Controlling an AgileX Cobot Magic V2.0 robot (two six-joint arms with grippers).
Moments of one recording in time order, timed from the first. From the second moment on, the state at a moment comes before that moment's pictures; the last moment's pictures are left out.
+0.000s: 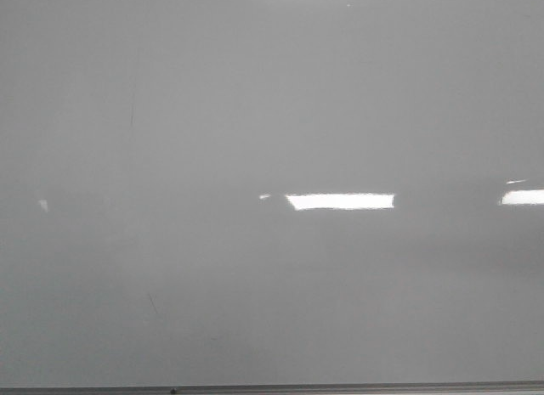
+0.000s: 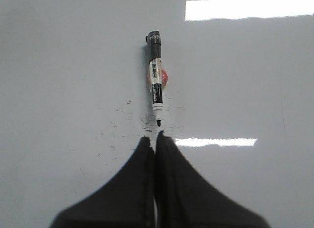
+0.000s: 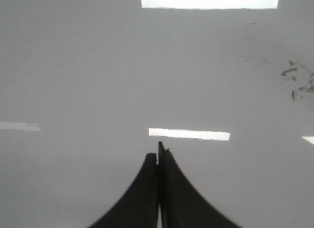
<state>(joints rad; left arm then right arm) 0.01 -0.01 0.01 -0.05 0.01 0.05 0.05 -0.01 0.03 0.04 -0.01 -0.03</state>
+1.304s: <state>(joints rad) 0.01 0.39 -0.71 -0.06 0.55 0.05 0.06 0.42 -0.67 0.06 0.42 -0.03</state>
